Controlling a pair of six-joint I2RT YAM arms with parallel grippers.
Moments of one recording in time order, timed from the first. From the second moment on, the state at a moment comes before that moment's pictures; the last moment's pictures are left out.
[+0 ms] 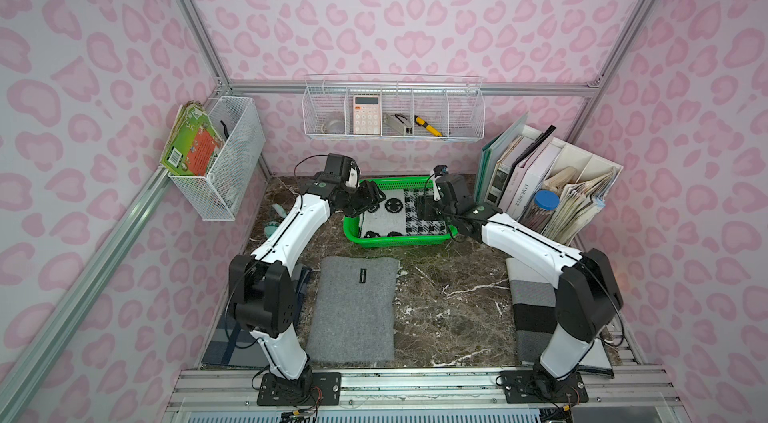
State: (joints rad) left arm -0.25 1.70 1.53 -0.64 0.41 -0.61; right arm 0.66 1.69 1.34 -0.25 0.12 0.41
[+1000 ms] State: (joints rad) left arm -0.39 0.84 0.71 -0.85 -0.01 -0.92; right arm 1.05 1.65 0.78 0.25 0.00 0.85
